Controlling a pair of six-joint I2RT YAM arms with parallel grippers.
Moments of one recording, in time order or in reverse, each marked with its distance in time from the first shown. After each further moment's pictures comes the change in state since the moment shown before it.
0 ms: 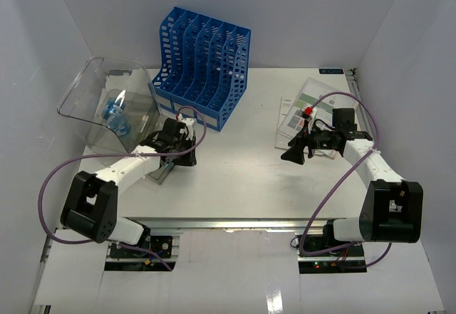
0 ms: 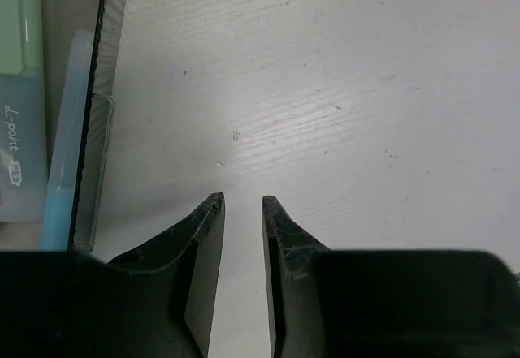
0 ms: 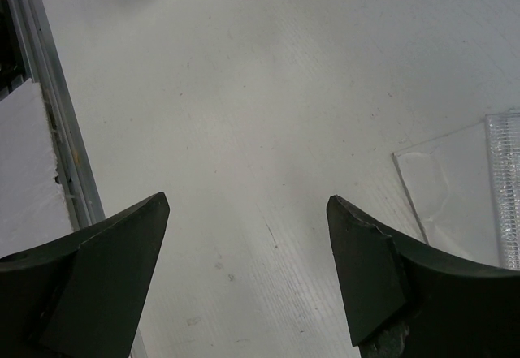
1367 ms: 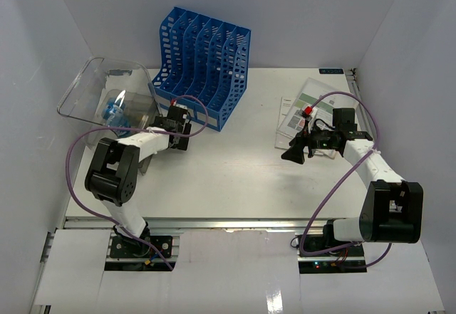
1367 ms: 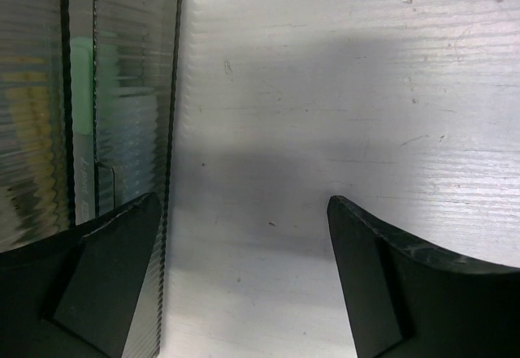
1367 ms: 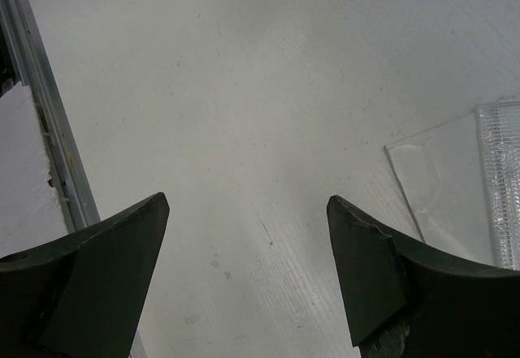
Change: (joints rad) left arm 0.091 0.341 0.186 0.112 -0.546 0.215; right arm 0.000 -0.002 0.000 0.009 0.029 0.021
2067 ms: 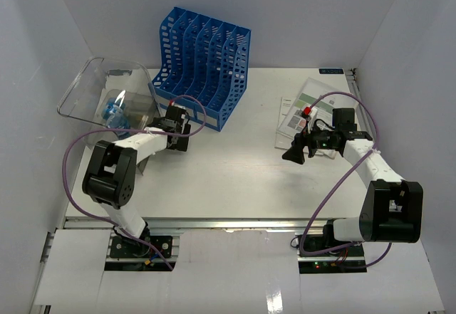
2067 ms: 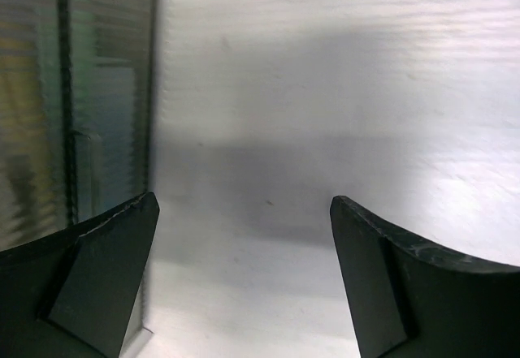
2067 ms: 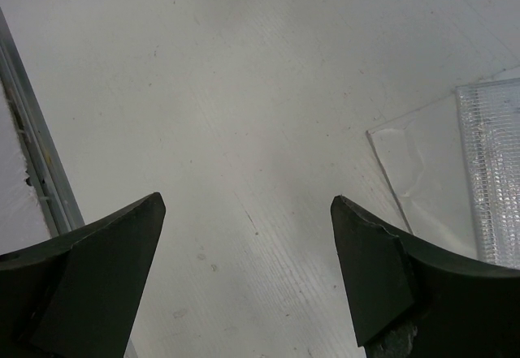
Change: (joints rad) left arm 0.000 -0.025 0.001 -0.049 0.015 -0.021; right arm 0.000 0.003 0.000 -0.001 0.058 -0.005
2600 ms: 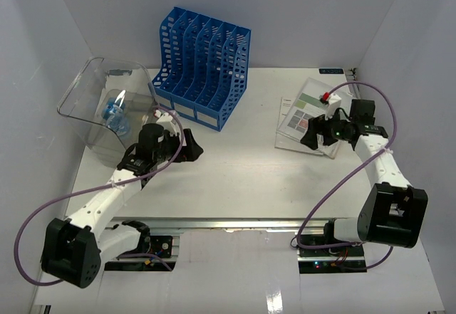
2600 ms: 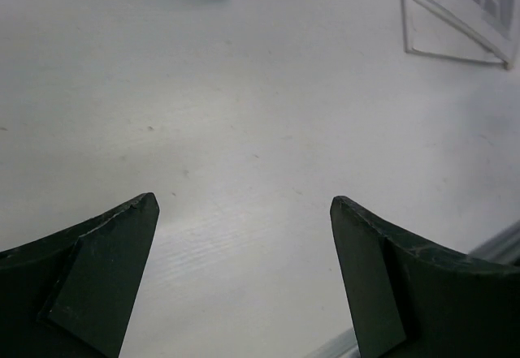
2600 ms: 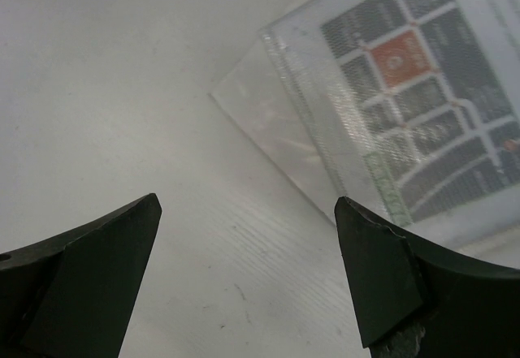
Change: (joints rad) left arm -0.022 -0.628 -0.329 0.147 0.615 -0.320; right arm -0.108 -0.016 0.097 -0.028 0.292 0.128
